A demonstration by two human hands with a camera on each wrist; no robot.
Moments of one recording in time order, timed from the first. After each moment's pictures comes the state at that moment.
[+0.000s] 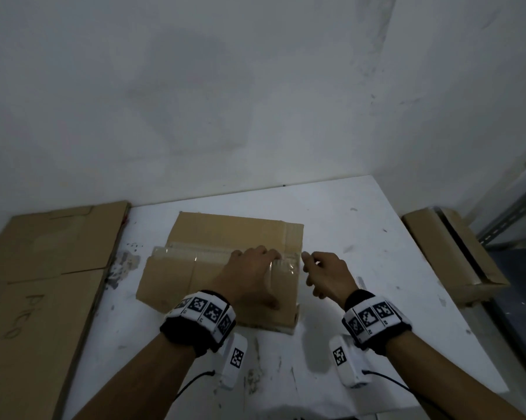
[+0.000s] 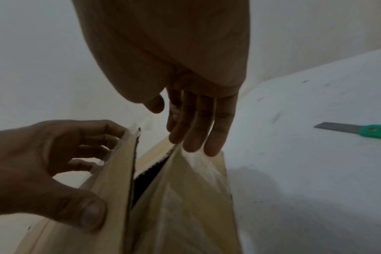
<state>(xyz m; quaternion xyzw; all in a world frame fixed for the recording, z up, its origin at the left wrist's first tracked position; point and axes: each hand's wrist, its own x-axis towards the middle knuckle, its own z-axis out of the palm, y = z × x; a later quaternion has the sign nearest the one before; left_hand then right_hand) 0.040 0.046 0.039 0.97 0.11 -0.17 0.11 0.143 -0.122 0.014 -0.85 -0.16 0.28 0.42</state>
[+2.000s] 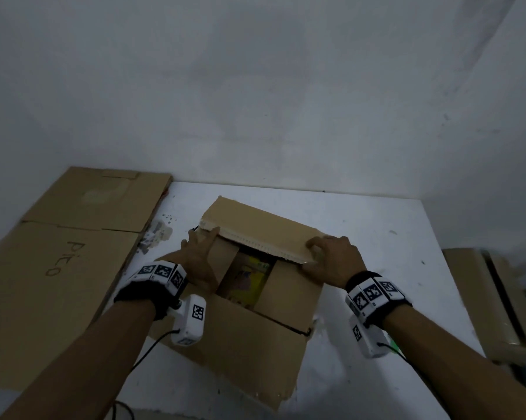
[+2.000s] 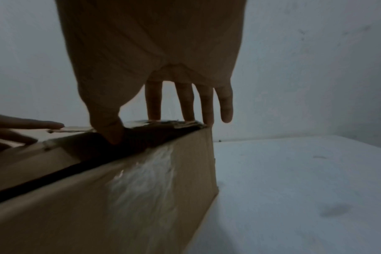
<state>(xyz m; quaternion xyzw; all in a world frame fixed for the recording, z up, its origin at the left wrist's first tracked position) -0.043 0.171 0.017 0.85 0.41 -0.25 0.21 0.187 -0.057 0.007 -0.87 -0.45 0.16 0.10</state>
